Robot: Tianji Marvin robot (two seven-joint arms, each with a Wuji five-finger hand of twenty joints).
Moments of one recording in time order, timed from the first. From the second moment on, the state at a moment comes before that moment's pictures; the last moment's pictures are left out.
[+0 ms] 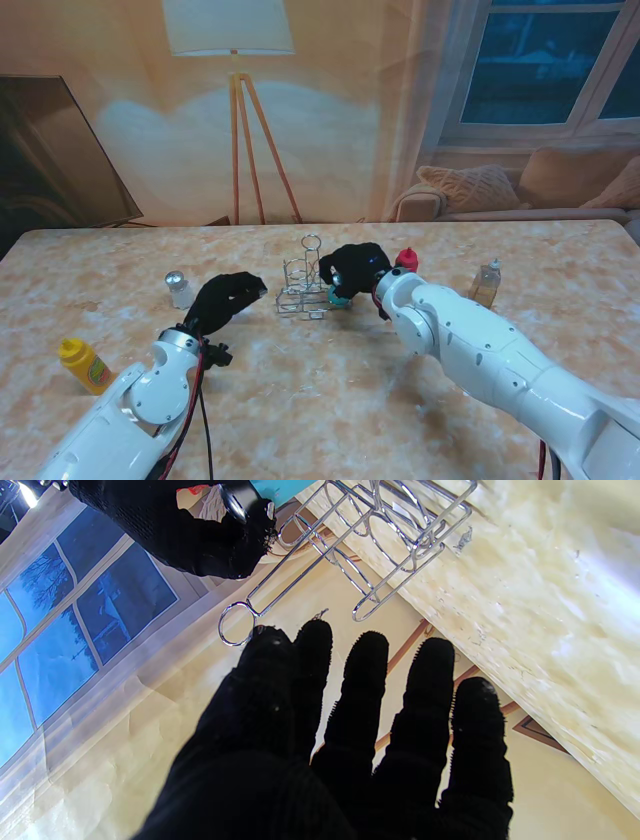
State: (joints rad) left arm 1.47 -1.18 -1.20 -1.34 0.35 -0.31 0.23; right arm -0.85 -1.20 0.50 -0.99 -0.76 -0.05 -0.25; left_hand 1.12 -0.21 0.12 -0.09 0.81 0.21 0.55 0.58 0.82 0.30 0.45 0.50 0.64 0.40 0.50 0.71 0.18 0.39 0.88 0.67; right_hand 0.57 -0.77 1.00 -0.33 0.62 -0.42 1.04 0.54 0.84 -0.09 0.79 0.76 1.04 -0.20 0.85 0.63 0.66 0.06 1.05 0.41
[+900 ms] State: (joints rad) left arm 1.47 -1.18 -1.20 -1.34 0.35 -0.31 0.23; right arm -0.88 -1.19 0.53 -1.04 -0.78 -0.04 -0.22; left_hand 1.12 -0.21 0.12 -0.09 0.81 0.21 0.55 0.58 0.82 0.30 0.45 0.50 0.64 0.40 0.50 0.71 0.18 0.39 0.88 0.67; right_hand 0.52 -0.66 0.96 -0.30 0.58 -0.29 0.96 0.53 0.70 0.01 0.68 0.58 0.90 -0.10 0.66 0.54 0.53 0.13 1.08 0.40
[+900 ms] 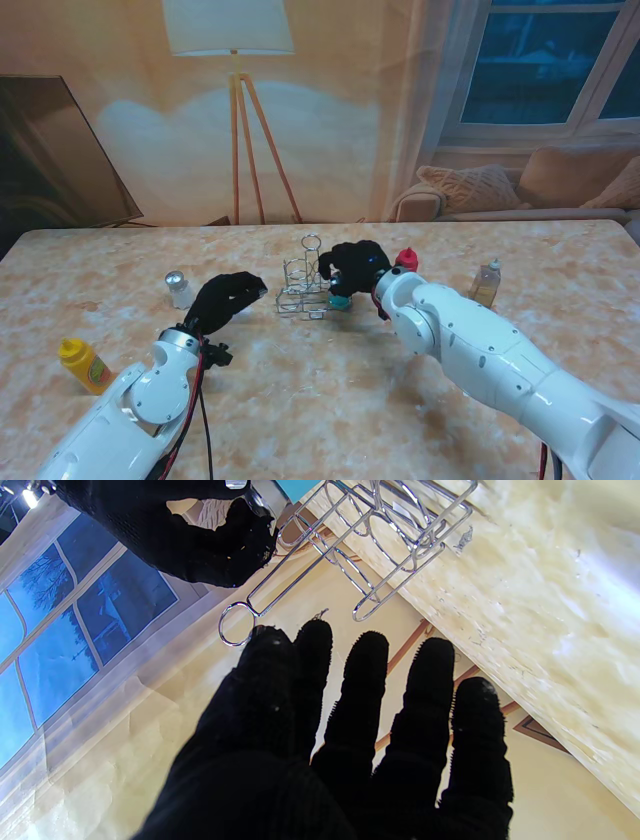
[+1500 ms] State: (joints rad) left arm 1.47 -1.18 -1.20 -1.34 0.36 -0.31 0.23; right arm -0.98 -1.13 0.72 -1.25 -0.89 -0.07 -0.13; left_hand 1.12 -0.21 0.12 -0.09 0.81 0.21 0.55 0.58 0.82 0.30 0.45 0.50 0.64 0.40 0.50 0.71 0.18 0.39 0.88 0.67; right_hand 0.52 -0.62 0.94 -0.28 0.57 -0.28 0.92 0.54 0.70 0.03 0.65 0.56 0.87 -0.08 0.63 0.53 0.51 0.14 1.08 0.40
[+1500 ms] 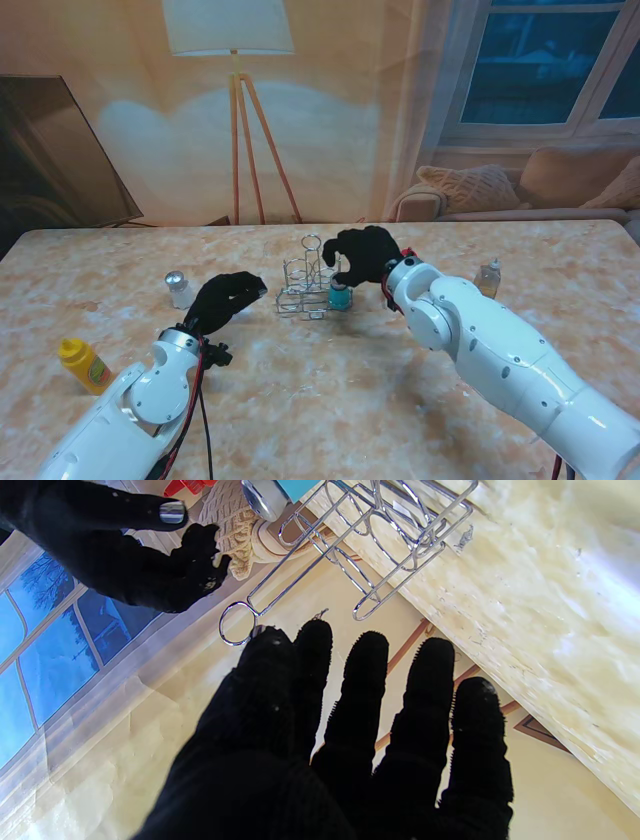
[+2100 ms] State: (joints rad) left arm 1.47 -1.18 -1.20 -1.34 0.36 -0.31 0.23; right arm -1.09 -1.06 0.97 -1.46 -1.01 -0.16 0.11; left_hand 1.12 -0.21 0.12 -0.09 0.81 0.21 0.55 0.58 0.82 0.30 0.45 0.50 0.64 0.40 0.50 0.71 0.18 0.39 0.88 0.67; right_hand 0.45 -0.56 0.94 -0.14 0.57 -0.23 0.69 0.59 0.66 0.05 0.47 0.48 0.81 -0.02 0.42 0.44 0.45 0.16 1.04 0.39
